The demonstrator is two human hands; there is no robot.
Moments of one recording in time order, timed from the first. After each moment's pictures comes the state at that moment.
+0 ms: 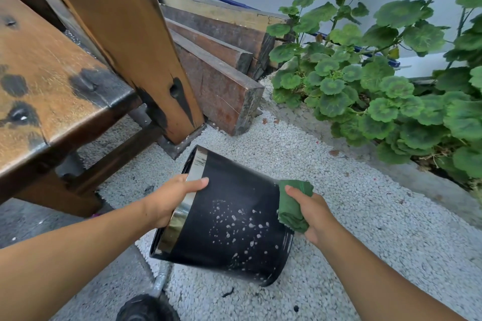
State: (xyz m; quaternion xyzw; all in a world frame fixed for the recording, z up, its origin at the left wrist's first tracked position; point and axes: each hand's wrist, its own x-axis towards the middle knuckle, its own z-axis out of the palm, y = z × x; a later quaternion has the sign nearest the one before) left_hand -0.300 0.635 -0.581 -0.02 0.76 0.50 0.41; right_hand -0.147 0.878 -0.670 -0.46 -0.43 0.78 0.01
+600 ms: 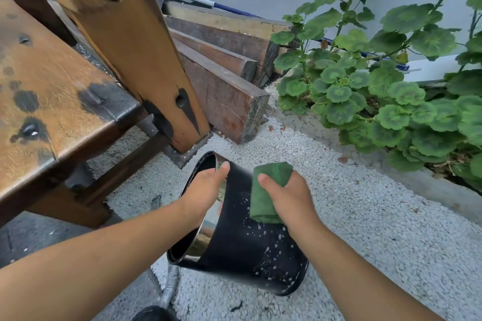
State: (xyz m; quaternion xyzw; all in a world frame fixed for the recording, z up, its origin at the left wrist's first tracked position) left_hand -0.295 0.696 -0.575 0.03 0.80 0.51 0.31; right_hand -0.193 0.838 -0.611 -0.37 -0.64 0.66 0.09
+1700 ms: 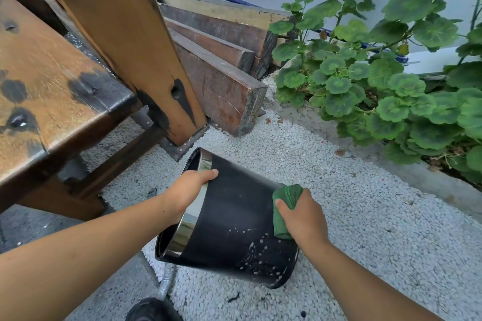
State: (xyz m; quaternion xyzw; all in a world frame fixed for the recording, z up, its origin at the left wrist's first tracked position) left_hand -0.313 0.664 -0.588 -0.01 0.79 0.47 0.40; right_hand -0.159 0.852 -0.680 -0.44 -0.80 0.40 -0.01
